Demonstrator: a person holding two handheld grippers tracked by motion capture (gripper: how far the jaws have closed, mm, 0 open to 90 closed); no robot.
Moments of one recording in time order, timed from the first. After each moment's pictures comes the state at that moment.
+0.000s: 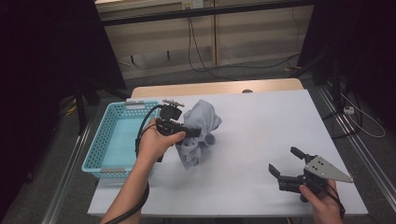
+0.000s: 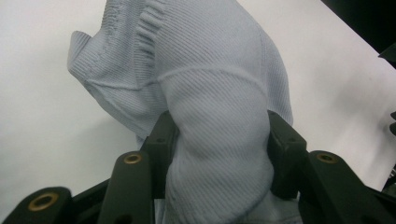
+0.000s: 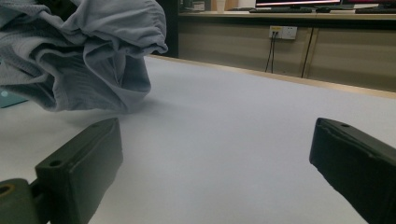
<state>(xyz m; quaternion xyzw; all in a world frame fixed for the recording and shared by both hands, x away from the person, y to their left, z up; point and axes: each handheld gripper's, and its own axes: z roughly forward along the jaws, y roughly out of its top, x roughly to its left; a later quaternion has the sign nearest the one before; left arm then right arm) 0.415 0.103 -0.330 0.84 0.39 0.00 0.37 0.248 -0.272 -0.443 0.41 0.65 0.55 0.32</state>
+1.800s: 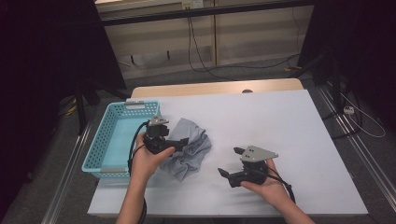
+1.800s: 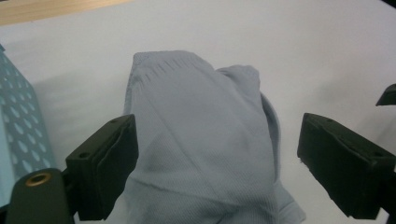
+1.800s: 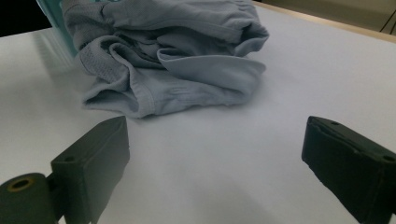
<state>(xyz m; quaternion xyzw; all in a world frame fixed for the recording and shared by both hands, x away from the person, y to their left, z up) 0.397 0.148 -0.375 0.81 0.42 0.13 0.40 0.308 -0.147 -0.448 0.33 0.78 0.51 0.19</state>
